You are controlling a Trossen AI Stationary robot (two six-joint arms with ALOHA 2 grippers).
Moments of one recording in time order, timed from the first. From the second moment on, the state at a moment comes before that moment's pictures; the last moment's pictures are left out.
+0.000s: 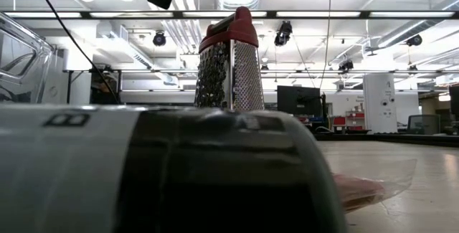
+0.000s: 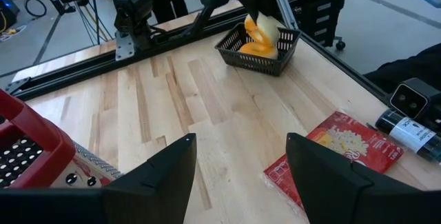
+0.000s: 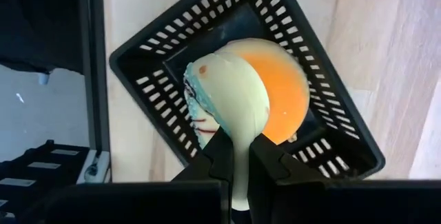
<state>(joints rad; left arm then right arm) -0.18 1.17 0.78 -0.05 0.08 0.23 0.88 1.63 1.20 -0.97 0.01 0.85</state>
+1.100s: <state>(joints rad) -0.18 1.17 0.78 -0.05 0.08 0.23 0.84 1.63 1.15 -1.04 0.03 0.87</state>
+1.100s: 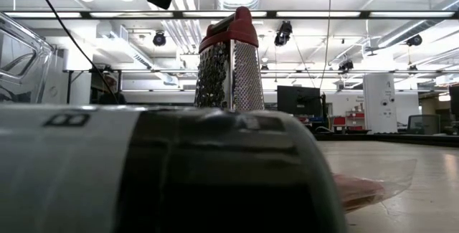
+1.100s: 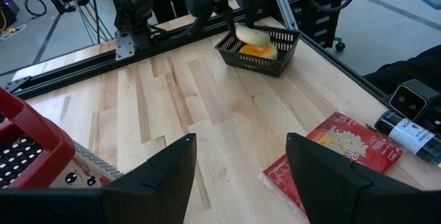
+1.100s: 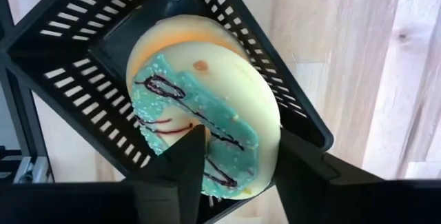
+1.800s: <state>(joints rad) -0.18 1.17 0.78 -0.05 0.08 0.23 0.84 1.63 1.21 -1.14 0.15 0.87</state>
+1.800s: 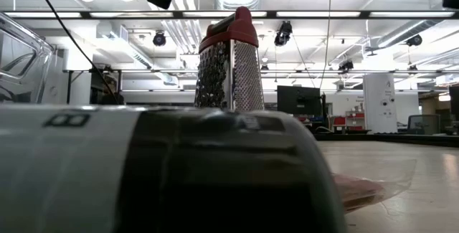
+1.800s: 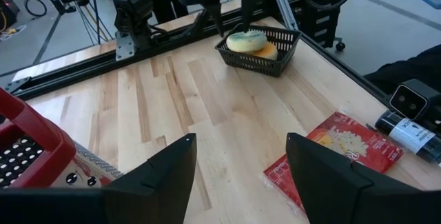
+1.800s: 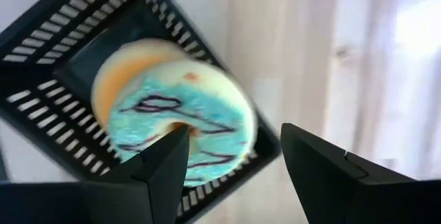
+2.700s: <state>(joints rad) -0.18 0.86 0.70 -0.21 -0.14 0.21 0.84 1.44 1.21 -0.66 0.77 0.22</state>
